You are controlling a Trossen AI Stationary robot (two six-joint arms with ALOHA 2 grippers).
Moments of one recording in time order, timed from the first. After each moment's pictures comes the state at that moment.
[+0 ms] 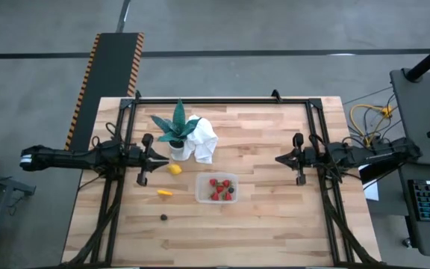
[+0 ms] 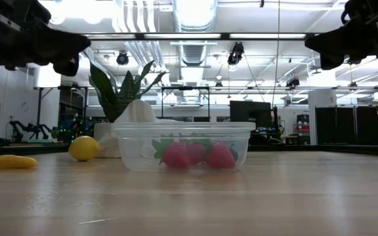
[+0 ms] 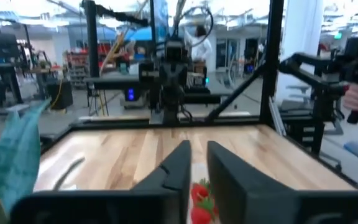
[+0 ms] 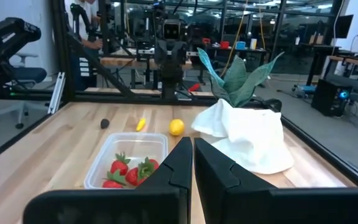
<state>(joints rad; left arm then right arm) 0.02 0.35 0.03 0.37 0.08 0.01 0.15 0.28 0.11 0.15 0.17 -0.05</state>
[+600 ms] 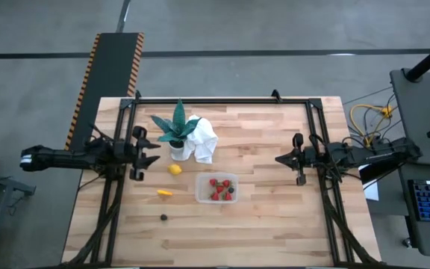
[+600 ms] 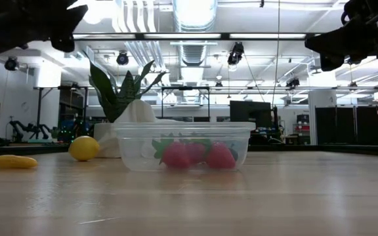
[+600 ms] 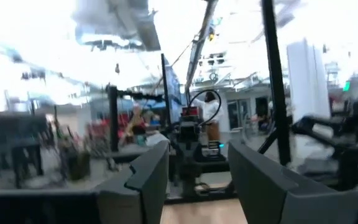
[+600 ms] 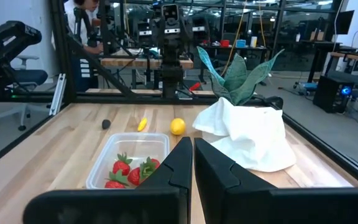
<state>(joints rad) 0.02 0.35 0.04 0.67 0.05 0.09 0.15 0.28 0.11 0.15 0.17 -0.03</state>
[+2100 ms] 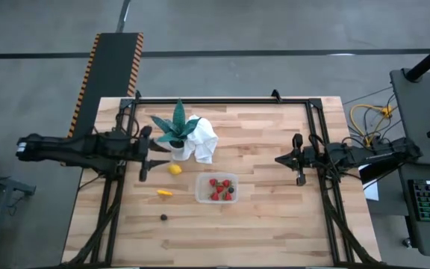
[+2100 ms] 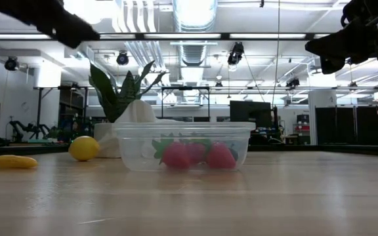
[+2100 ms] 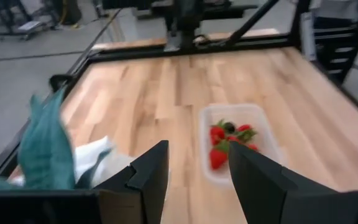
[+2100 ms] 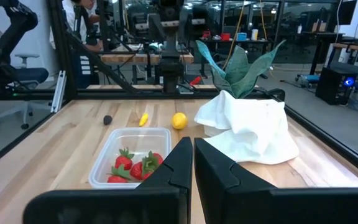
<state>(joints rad) -0.06 0.54 0.56 -0.33 -0.09 0.06 0.15 0.28 0.11 0.12 0.17 0.00</state>
